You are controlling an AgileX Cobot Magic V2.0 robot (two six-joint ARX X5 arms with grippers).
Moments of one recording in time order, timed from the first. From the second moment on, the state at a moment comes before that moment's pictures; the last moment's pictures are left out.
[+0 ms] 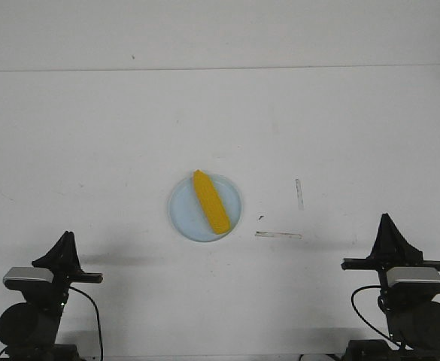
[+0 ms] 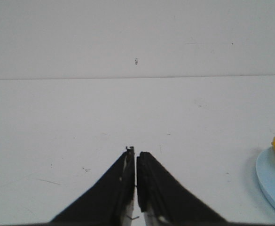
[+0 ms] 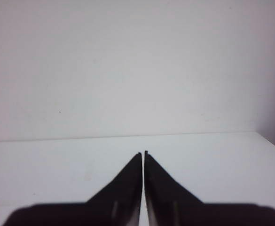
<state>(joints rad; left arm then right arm) -0.05 0.06 0.24 -0.06 0.00 -0.01 -0.02 0.18 0.46 -0.17 0.00 0.05</state>
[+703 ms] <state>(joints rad) -0.03 0.01 0.03 0.20 -0.09 -0.04 -0.02 0.18 0.46 -0.17 0.00 0.05</state>
